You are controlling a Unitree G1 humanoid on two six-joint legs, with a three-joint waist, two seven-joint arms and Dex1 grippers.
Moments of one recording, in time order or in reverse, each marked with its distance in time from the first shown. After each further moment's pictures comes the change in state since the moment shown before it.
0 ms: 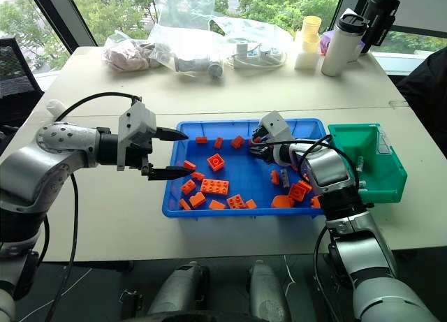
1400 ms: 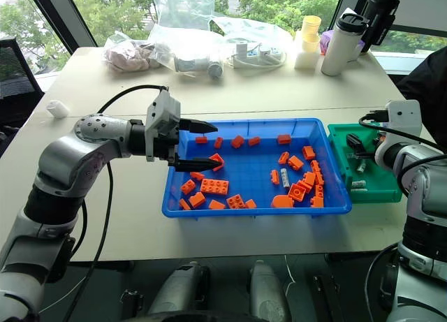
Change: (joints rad) left arm -0.125 -0.199 -0.076 0.133 0.001 -0.070 -0.028; right arm 0.242 -0.243 -0.620 -0.333 0.062 0.364 -0.294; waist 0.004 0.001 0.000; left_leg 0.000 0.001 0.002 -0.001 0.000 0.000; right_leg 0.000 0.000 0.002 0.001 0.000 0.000
